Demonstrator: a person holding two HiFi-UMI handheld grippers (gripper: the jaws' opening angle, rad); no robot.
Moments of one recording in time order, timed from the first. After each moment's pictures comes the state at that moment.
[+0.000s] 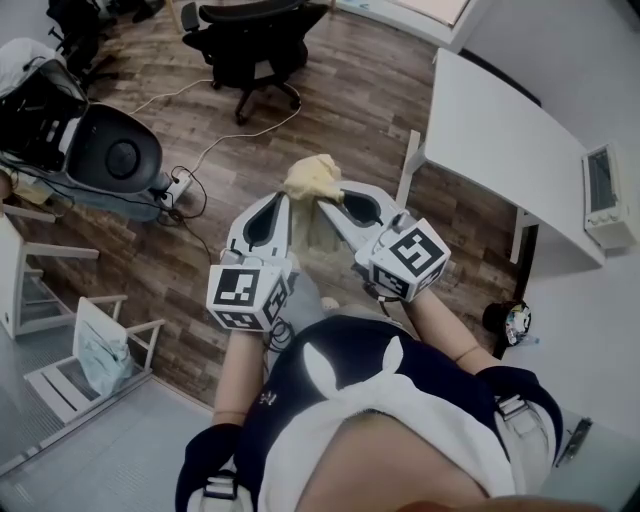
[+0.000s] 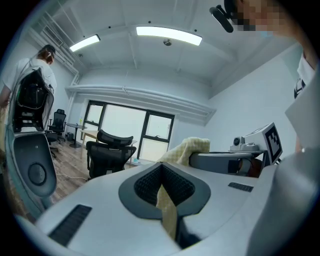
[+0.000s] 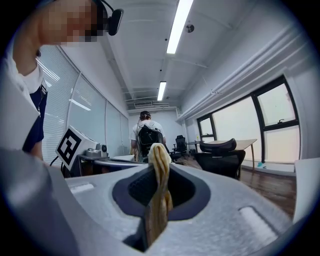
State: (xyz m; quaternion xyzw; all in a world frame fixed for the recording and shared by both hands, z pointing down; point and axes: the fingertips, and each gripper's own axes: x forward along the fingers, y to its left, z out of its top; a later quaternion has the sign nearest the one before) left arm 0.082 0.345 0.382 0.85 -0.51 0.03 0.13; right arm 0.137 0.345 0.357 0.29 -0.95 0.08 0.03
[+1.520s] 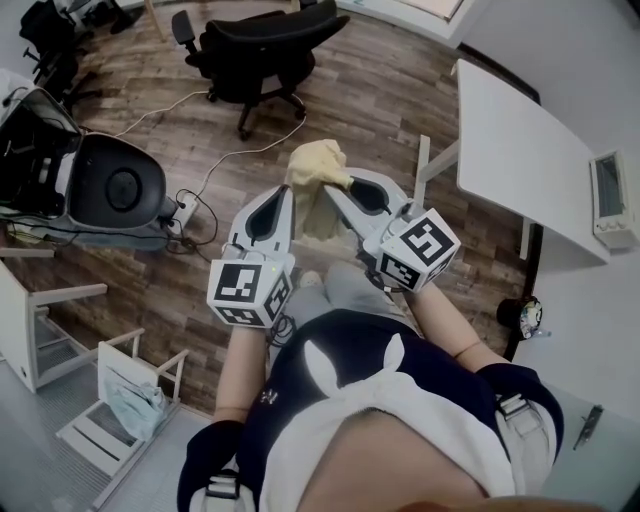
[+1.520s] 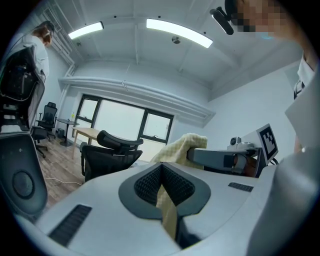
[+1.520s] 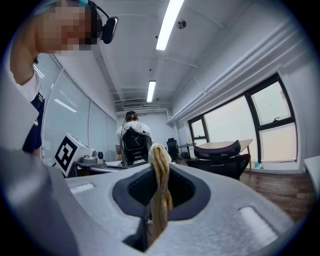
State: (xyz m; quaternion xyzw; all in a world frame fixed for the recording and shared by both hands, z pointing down) left arm -0.063 0.181 0.393 0.87 -0.47 0.01 0.14; right arm -0.004 0.177 0.359 0.34 -0.94 0.08 0.01
